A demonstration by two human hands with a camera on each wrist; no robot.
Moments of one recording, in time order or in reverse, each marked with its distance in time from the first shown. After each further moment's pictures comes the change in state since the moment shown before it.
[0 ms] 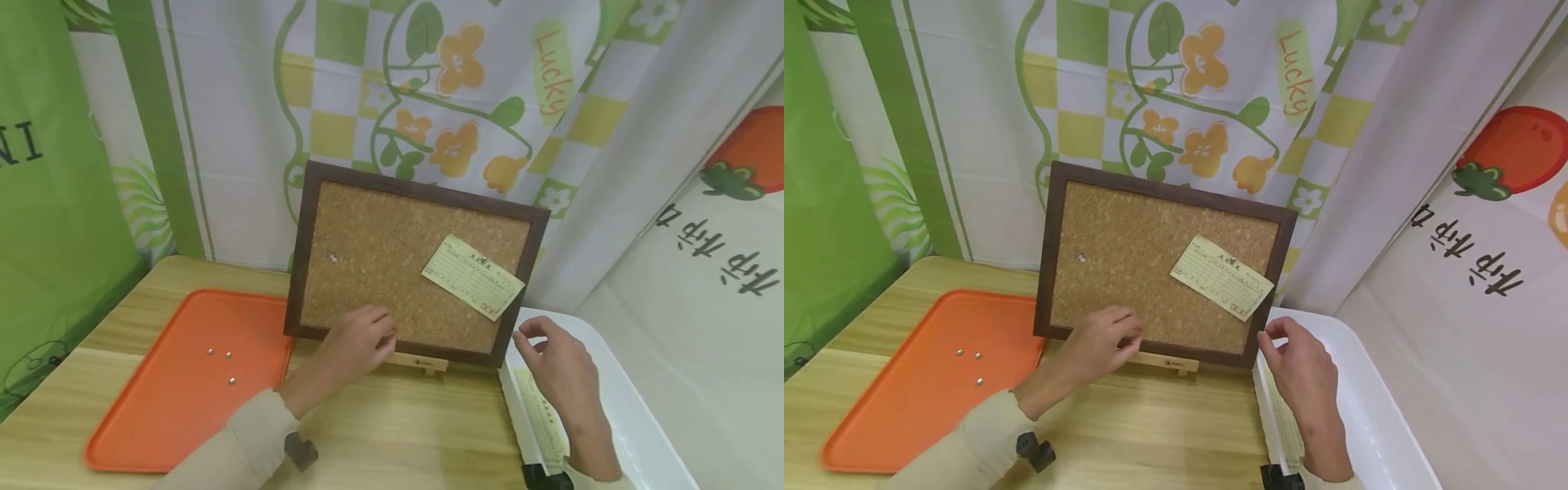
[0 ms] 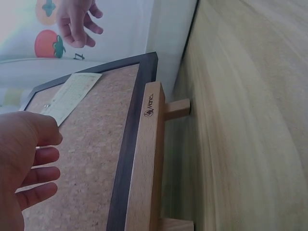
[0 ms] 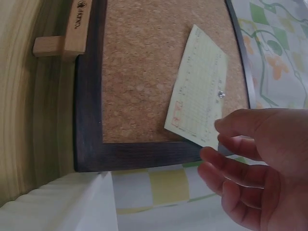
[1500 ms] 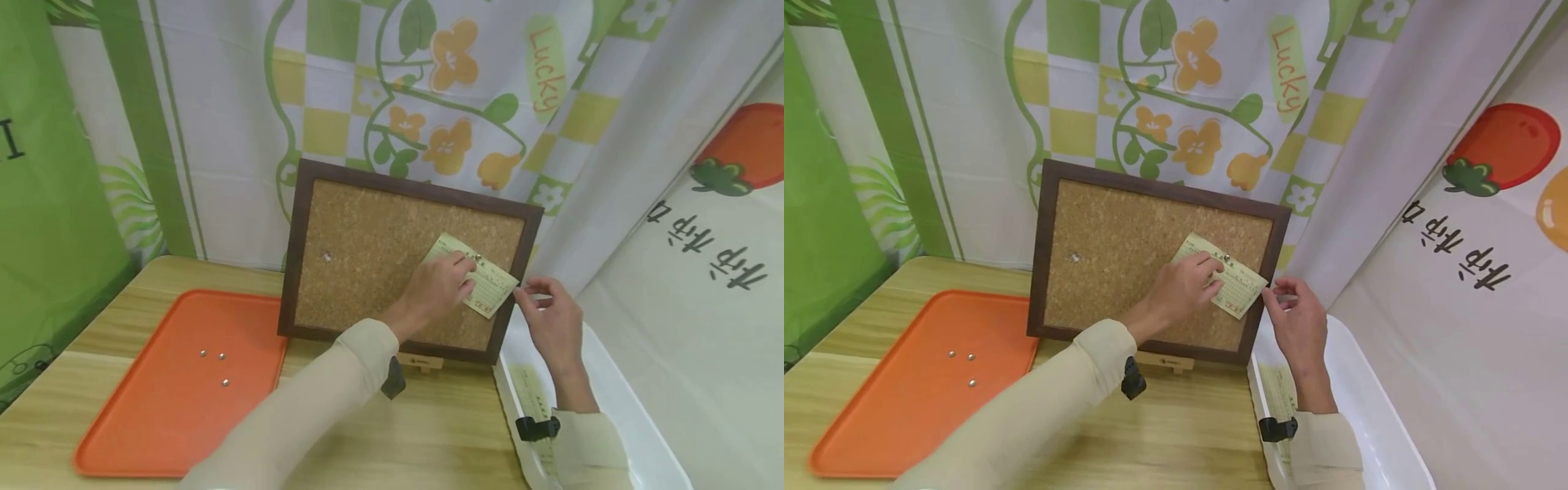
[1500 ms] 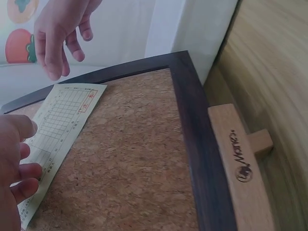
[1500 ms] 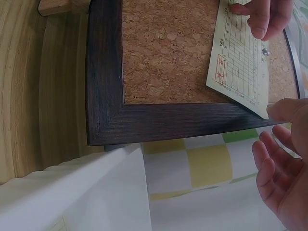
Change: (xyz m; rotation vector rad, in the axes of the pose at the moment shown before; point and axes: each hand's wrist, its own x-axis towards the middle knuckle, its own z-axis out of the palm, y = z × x) left_hand 0.136 0.018 0.064 0.124 -0.046 -0.035; right_hand 0.060 0.024 0.026 0.273 0.255 0.053
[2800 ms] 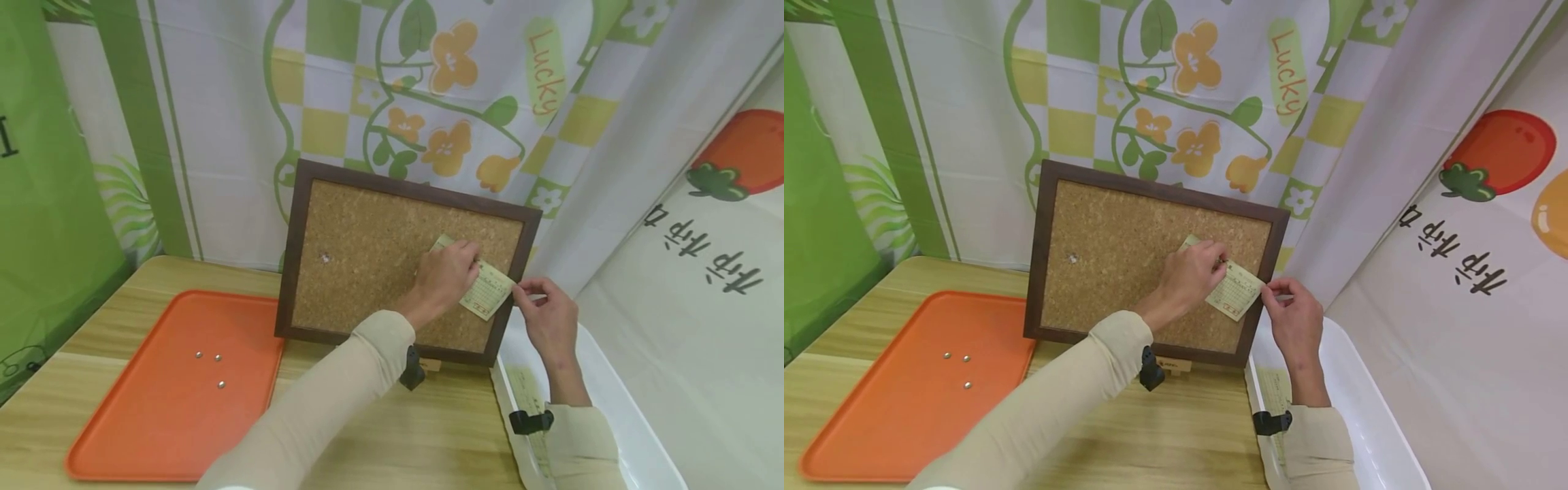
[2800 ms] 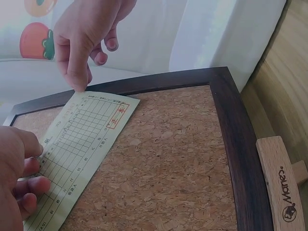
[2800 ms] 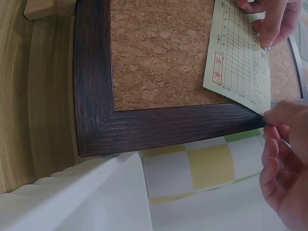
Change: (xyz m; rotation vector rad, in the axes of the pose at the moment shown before) left_hand 0.029 0.009 0.001 0.011 0.011 -0.228; right_hand 0.012 0.001 0.005 -0.031 0.033 0.015
